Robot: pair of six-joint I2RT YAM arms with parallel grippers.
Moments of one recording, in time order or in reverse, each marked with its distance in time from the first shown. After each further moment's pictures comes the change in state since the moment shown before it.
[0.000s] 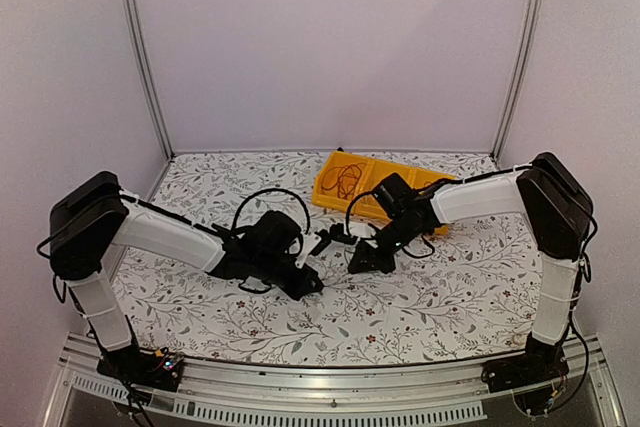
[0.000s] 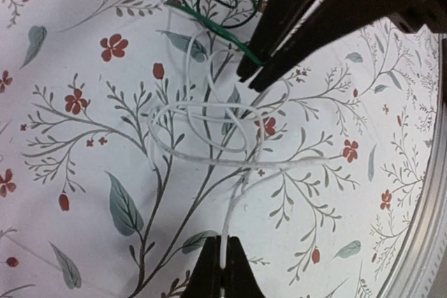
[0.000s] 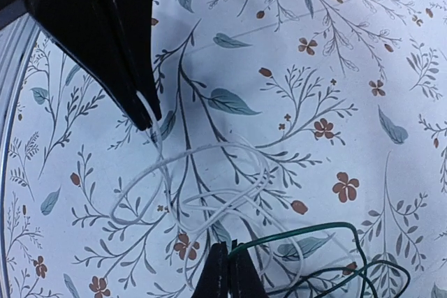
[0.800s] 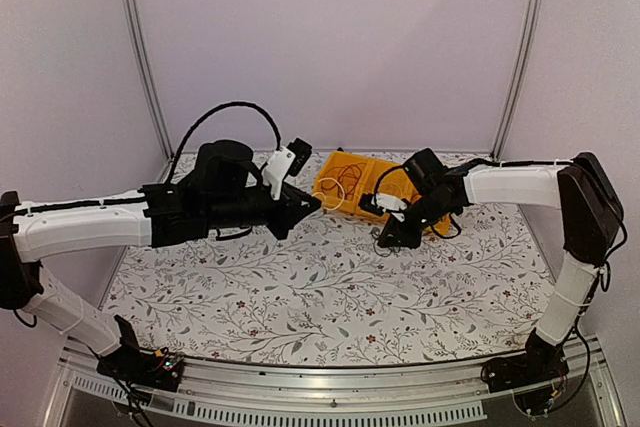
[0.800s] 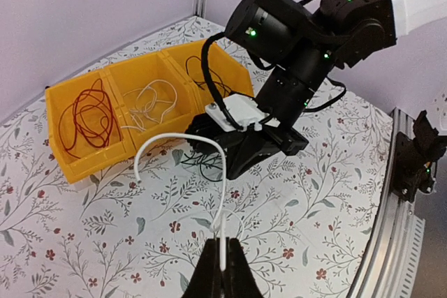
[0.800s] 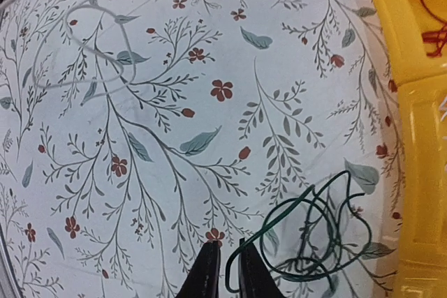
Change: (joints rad) left arm -0.003 -0.411 0.124 -0.096 -0.177 0.146; right arm -0.115 -0.119 -0.011 -0.111 0.146 0.114
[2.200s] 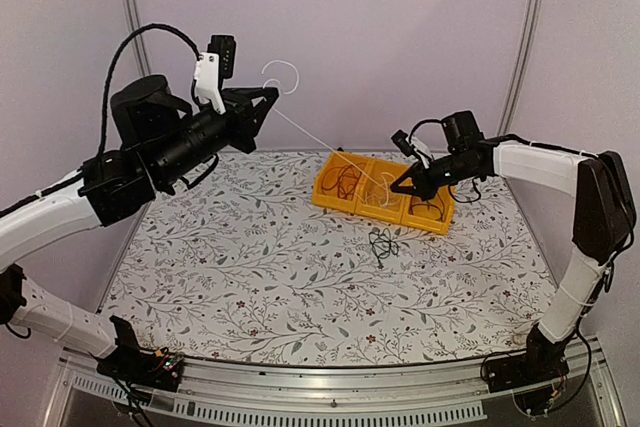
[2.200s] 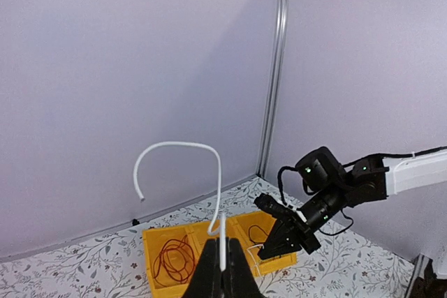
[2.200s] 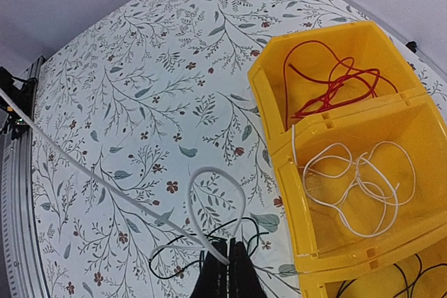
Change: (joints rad) left arm 0.009 -0.181 0.216 0.131 -0.283 0.056; right arm -0.234 -0.082 0.116 0.085 -0.255 0.193
